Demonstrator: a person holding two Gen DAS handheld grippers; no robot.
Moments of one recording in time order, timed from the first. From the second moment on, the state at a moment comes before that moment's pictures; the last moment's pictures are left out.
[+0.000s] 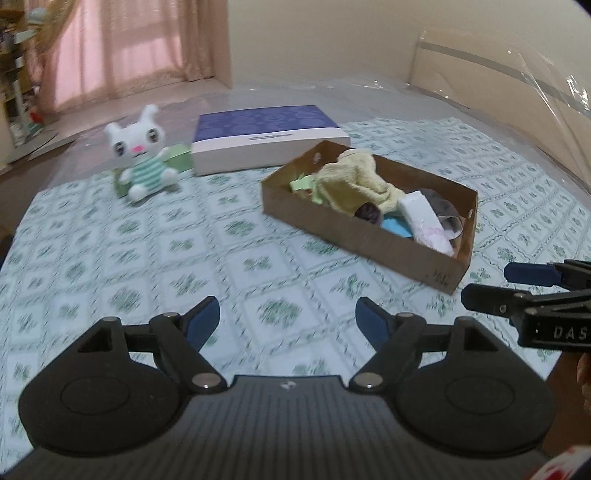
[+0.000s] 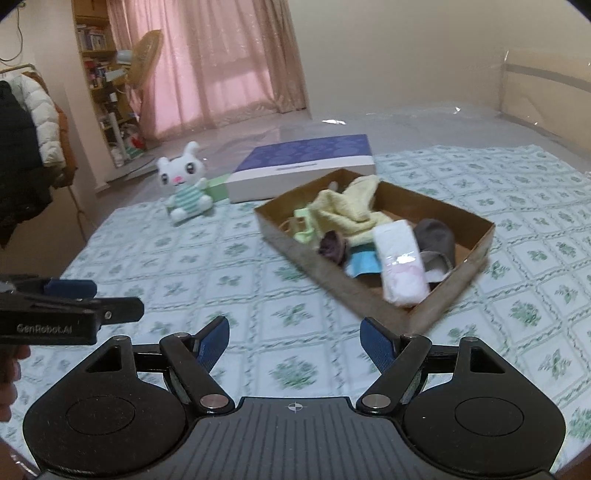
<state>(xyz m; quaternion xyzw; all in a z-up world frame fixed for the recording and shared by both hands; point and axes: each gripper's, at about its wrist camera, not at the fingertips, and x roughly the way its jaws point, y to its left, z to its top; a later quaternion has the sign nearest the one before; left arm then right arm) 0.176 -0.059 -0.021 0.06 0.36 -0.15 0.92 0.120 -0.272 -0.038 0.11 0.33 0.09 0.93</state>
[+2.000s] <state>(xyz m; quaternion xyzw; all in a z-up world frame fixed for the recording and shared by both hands) 0.020 0.020 -0.015 0.02 0.40 -0.04 0.91 0.041 -0.188 -0.045 0.08 0.40 0.18 0.90</state>
